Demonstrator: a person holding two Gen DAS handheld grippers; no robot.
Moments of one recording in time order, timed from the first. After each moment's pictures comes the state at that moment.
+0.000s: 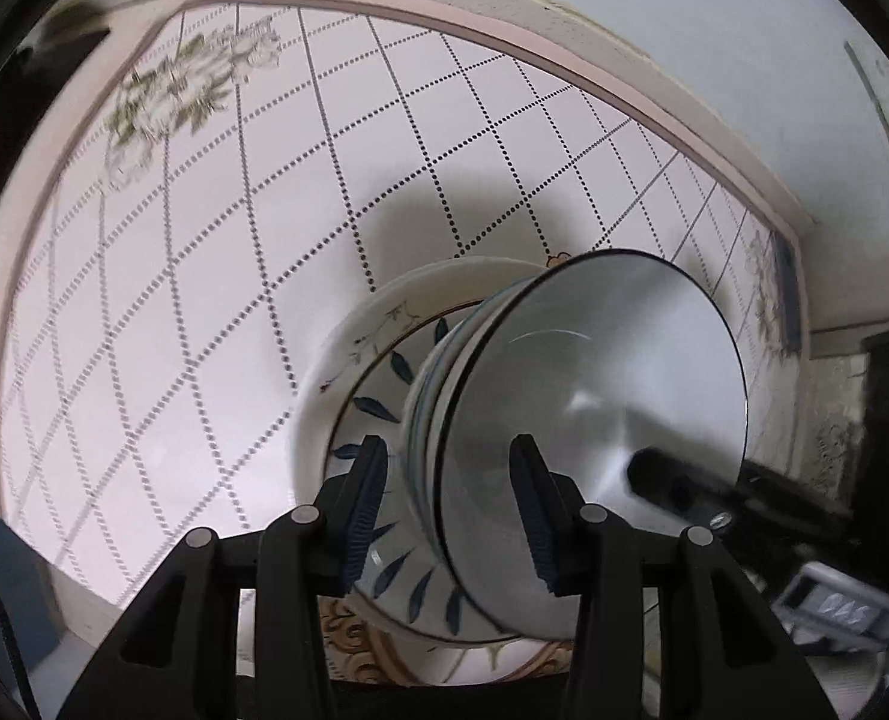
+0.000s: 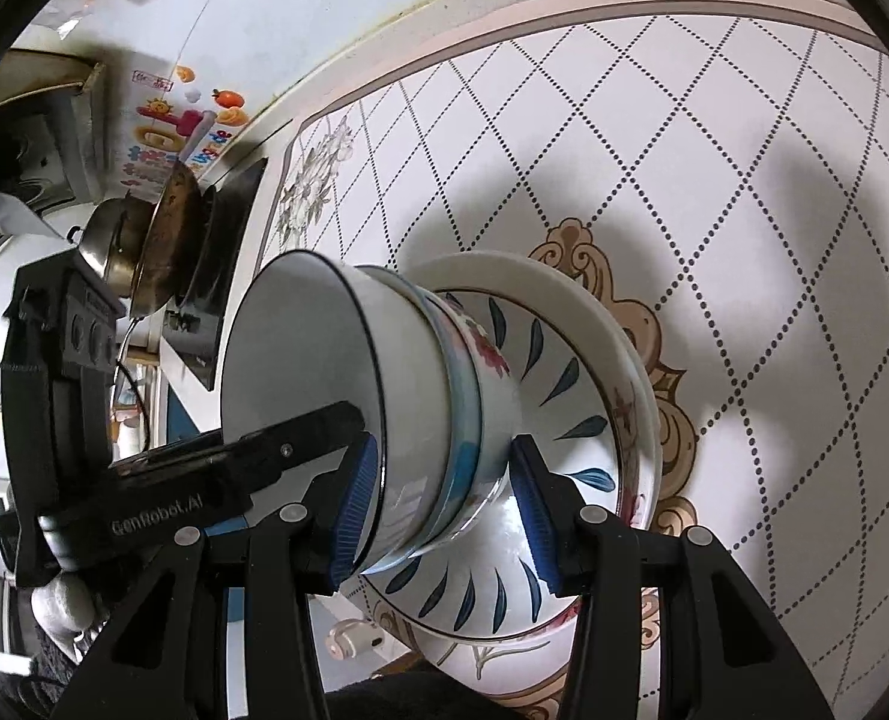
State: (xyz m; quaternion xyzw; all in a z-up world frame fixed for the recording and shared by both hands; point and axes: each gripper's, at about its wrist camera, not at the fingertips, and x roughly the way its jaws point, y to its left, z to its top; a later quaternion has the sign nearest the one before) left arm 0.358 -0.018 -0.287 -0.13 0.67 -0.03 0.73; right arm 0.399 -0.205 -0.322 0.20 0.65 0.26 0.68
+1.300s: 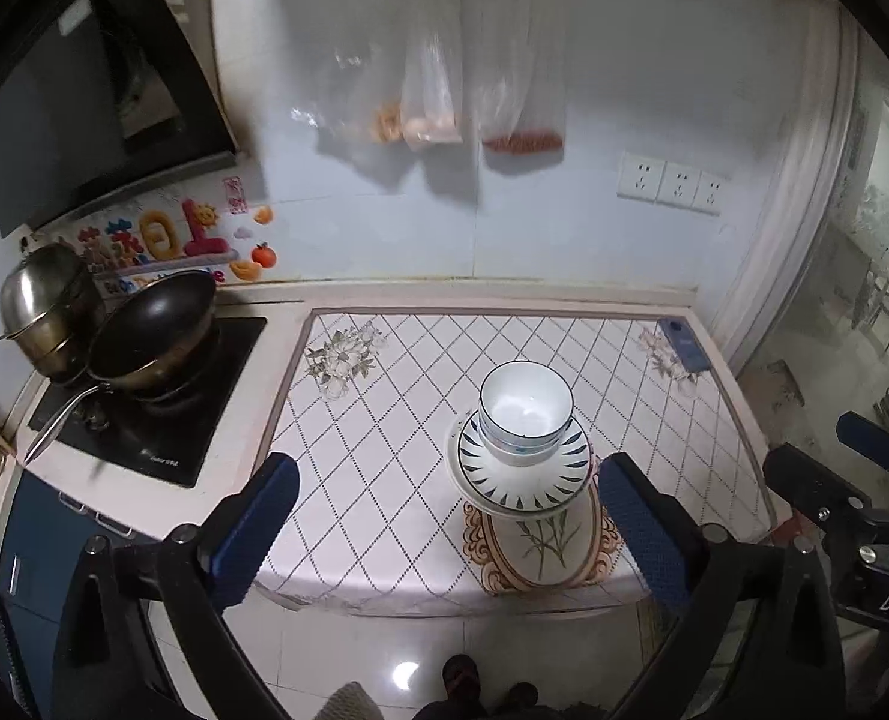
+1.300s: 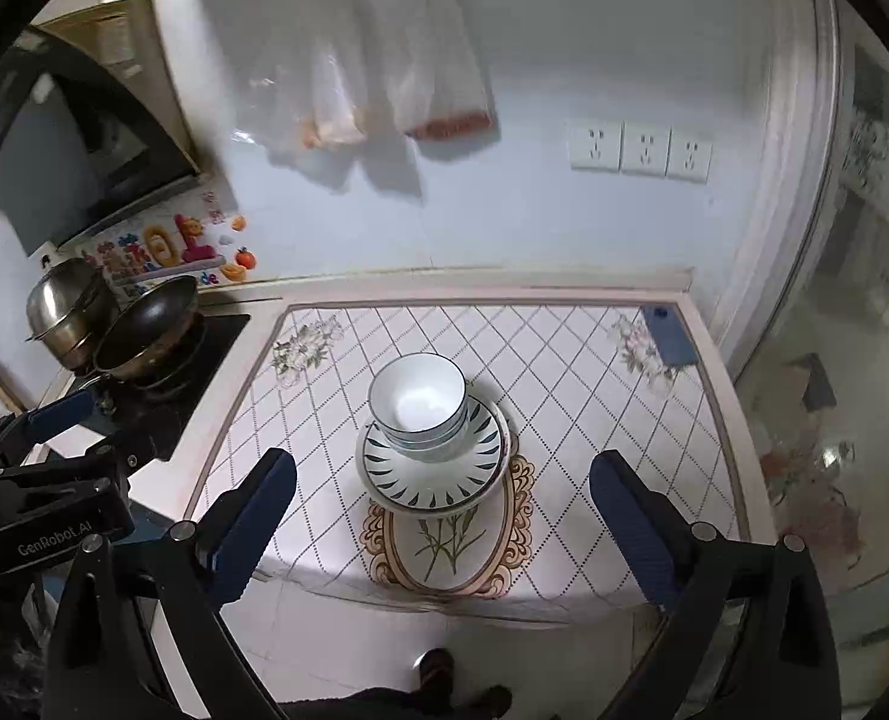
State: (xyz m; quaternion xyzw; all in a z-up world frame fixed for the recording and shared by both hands) left arm 0.106 0.022 -0.017 0.00 0.40 -0.03 0.92; right arm 0.094 -0.178 0.008 0.05 0.41 0.04 0.91
